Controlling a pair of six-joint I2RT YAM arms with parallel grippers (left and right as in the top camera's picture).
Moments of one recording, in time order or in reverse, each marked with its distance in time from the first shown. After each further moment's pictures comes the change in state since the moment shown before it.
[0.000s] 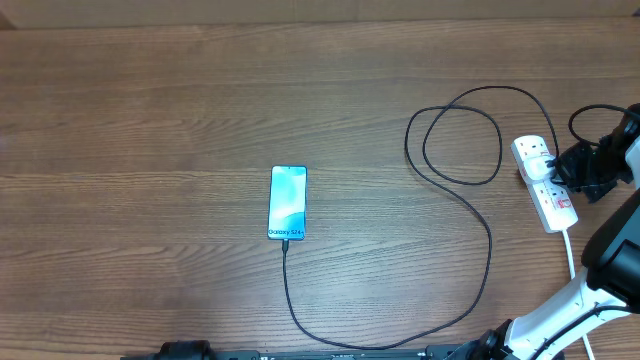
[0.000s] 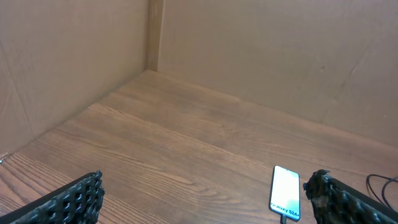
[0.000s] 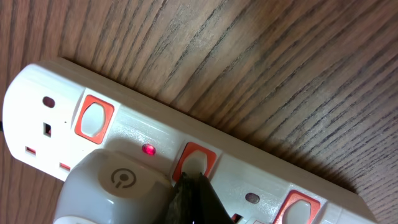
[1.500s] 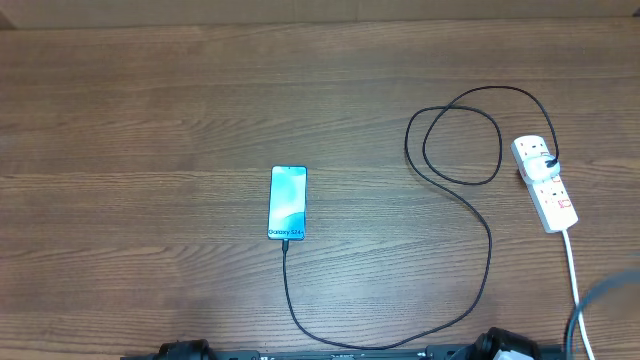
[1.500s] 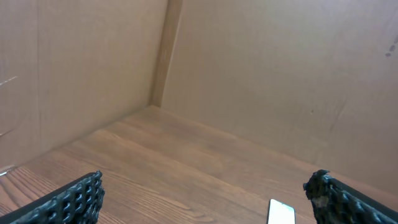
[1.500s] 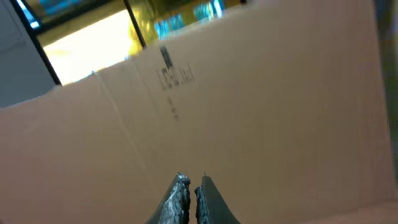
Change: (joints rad) left arm 0.050 -0.172 0.052 0.000 -0.003 0.000; right arm 0.233 -1.105 0.310 0.280 -0.155 0.048
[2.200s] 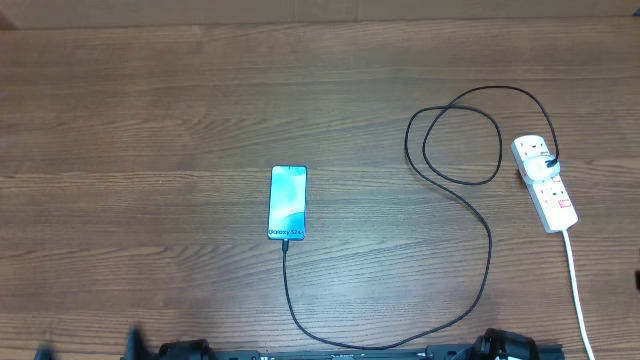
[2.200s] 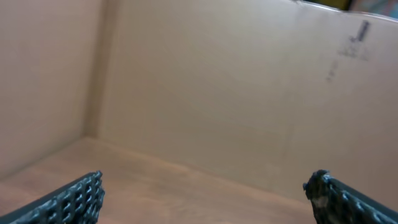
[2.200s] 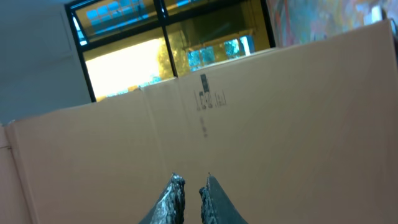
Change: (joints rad) left arm 0.000 0.000 -0.573 0.694 0.179 -0.017; right arm 0.104 -0.192 -0.062 0.029 0.031 -0.045
